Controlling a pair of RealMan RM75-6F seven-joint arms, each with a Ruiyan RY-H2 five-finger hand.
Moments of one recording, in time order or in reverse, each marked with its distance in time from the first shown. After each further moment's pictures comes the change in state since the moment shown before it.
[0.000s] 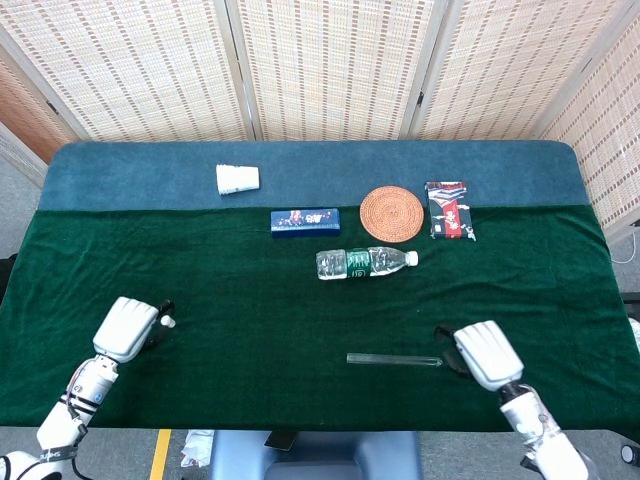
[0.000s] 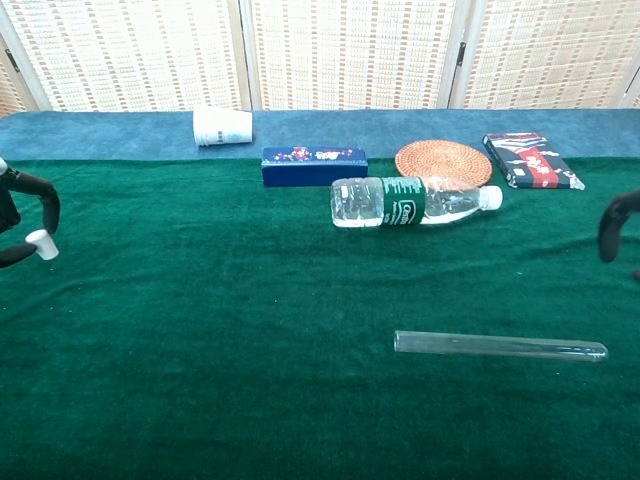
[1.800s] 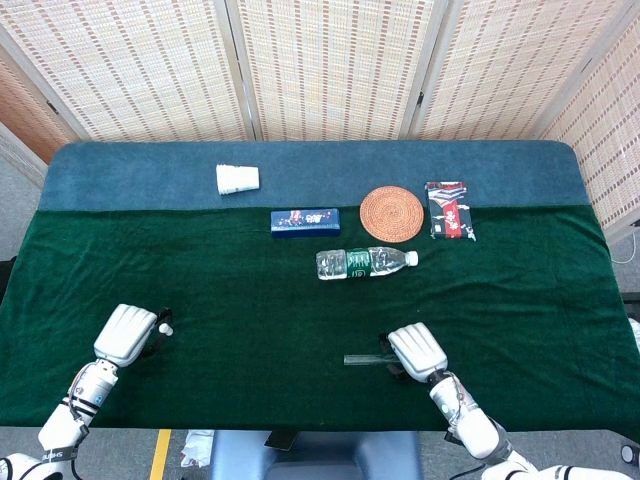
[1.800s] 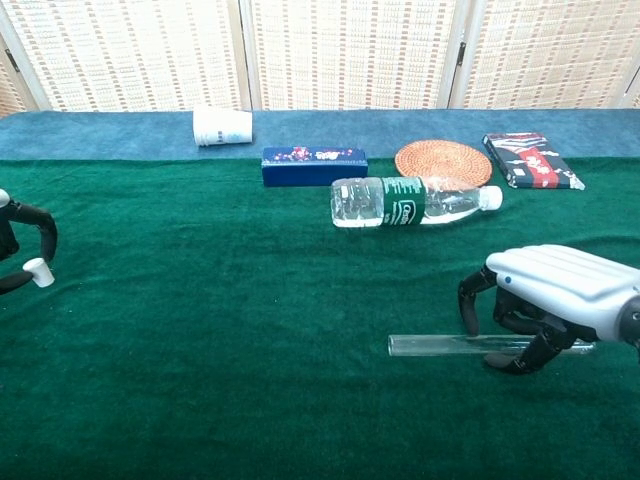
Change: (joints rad) left arm 0.014 -0.042 0.014 0.087 -0.002 -0.036 -0.059; right arm 0.192 -0.315 0.004 0.139 0.299 -0.151 -0.241
